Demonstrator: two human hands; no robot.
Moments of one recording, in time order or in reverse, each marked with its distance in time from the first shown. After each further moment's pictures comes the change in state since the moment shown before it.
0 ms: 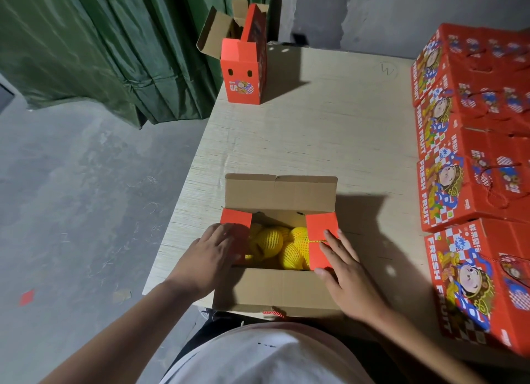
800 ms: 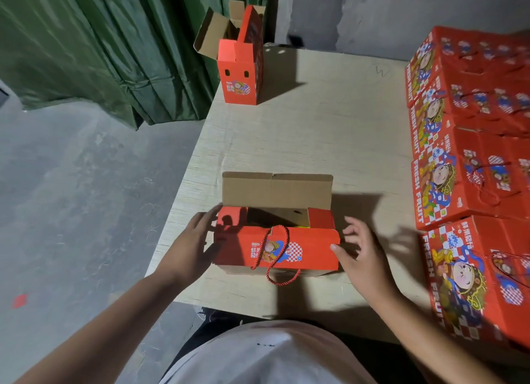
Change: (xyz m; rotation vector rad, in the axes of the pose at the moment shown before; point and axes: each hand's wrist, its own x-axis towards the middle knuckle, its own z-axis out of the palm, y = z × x) left_hand -0.003 -0.009 -0.020 -0.485 0.161 -0.213; right_hand 0.010 0.012 -0.025 0.424 0.294 0.326
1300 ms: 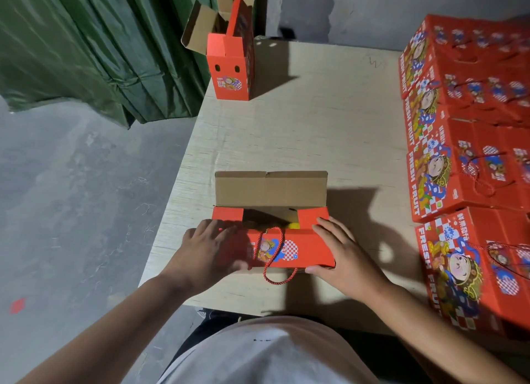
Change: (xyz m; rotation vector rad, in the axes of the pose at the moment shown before) left_hand 0.006 0.027 0.012 0.550 -0.197 0.127; right_hand 0.010 0.011 0.012 -0.459 -0.281 -0.320
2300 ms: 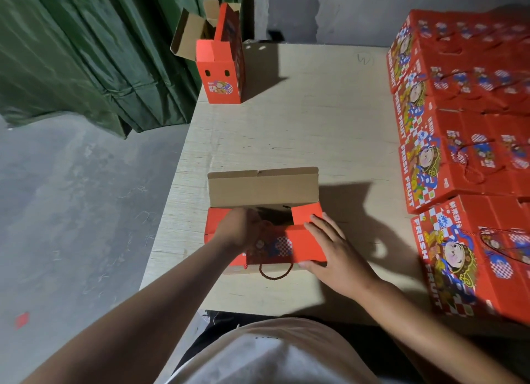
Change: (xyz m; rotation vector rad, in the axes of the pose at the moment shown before) left_hand 0.087 0.063 -0.004 -0.352 -0.126 -0.197; right_hand -0.008 -0.012 0.006 0.025 -0.003 0.031
